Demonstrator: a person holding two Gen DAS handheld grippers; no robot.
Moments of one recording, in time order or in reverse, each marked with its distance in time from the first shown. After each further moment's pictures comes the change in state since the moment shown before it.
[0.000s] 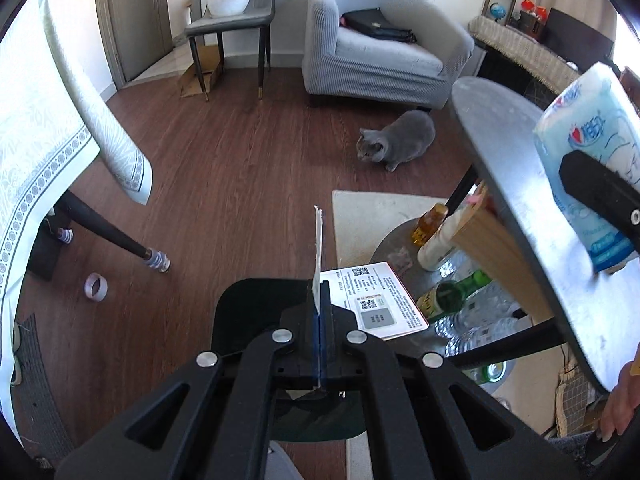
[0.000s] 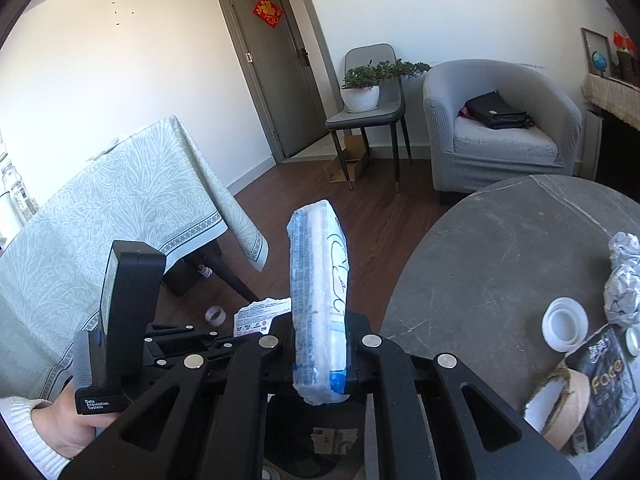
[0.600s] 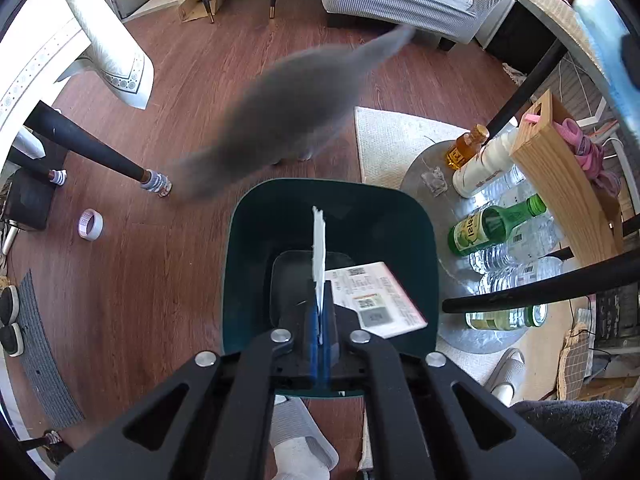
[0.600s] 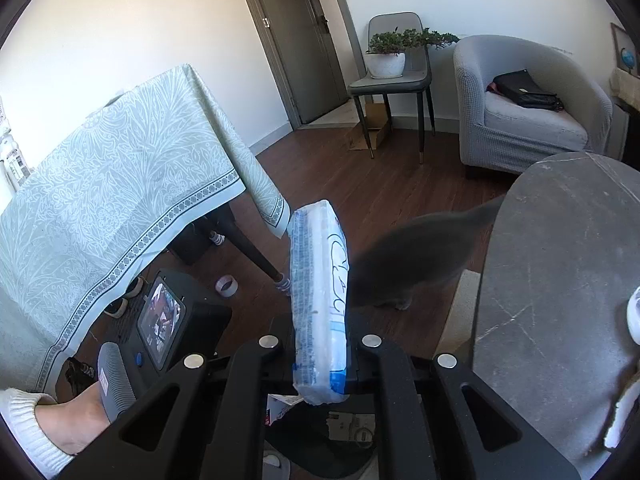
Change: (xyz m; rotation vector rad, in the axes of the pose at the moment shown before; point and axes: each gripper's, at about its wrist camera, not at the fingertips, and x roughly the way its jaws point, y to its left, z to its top) left arm 0.059 0.048 -0.047 -0.032 0.253 -0.002; right arm 0.057 0.034 -0.012 -0.041 0.118 0.041
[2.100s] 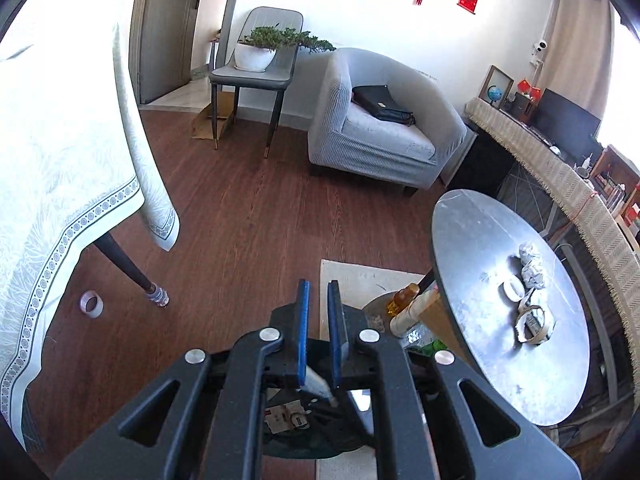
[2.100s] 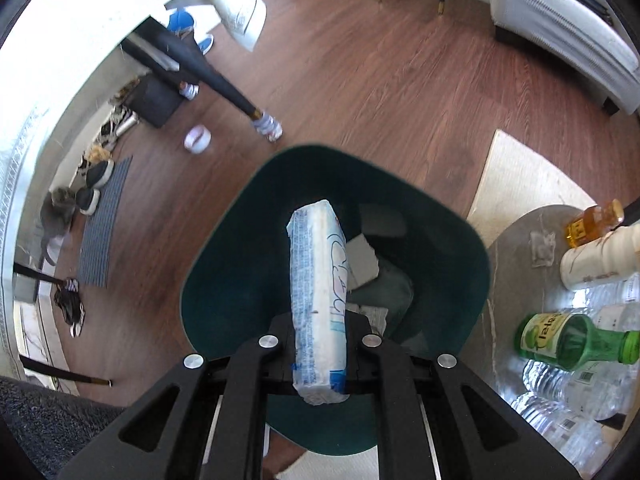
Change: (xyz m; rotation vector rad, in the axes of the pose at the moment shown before) left arm -0.181 -0.012 0.032 -0.090 -0.499 -0.114; right arm 0.169 0.006 -0.094 -0.011 0.570 -0.033
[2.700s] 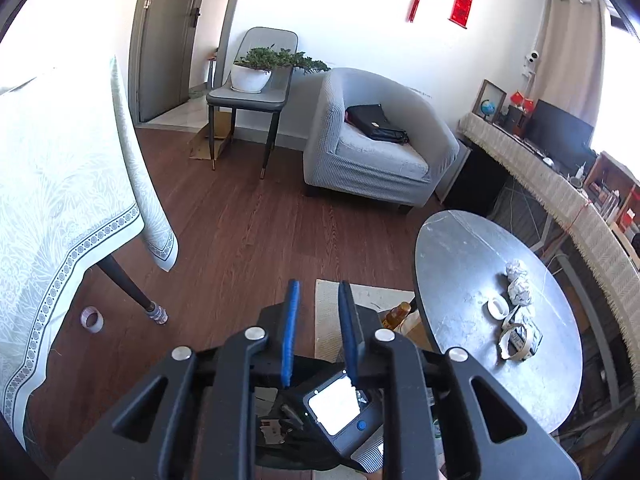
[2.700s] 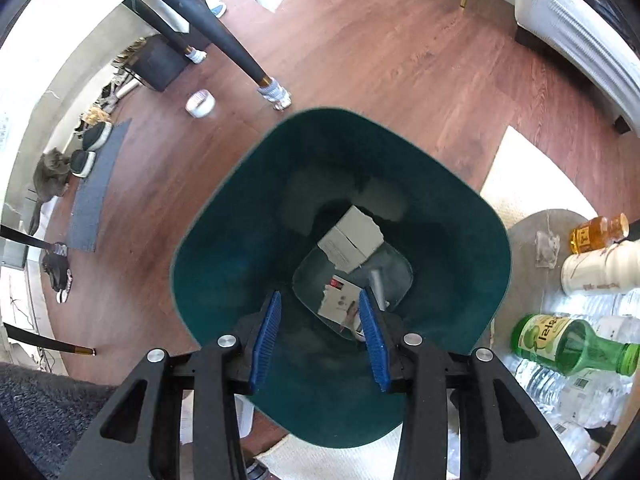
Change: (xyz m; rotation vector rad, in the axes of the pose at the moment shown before) left arm -0.021 -0.009 0.011 0.010 -0.070 0.000; right arm 0.001 0.013 -0.009 -0.086 0.036 -0.011
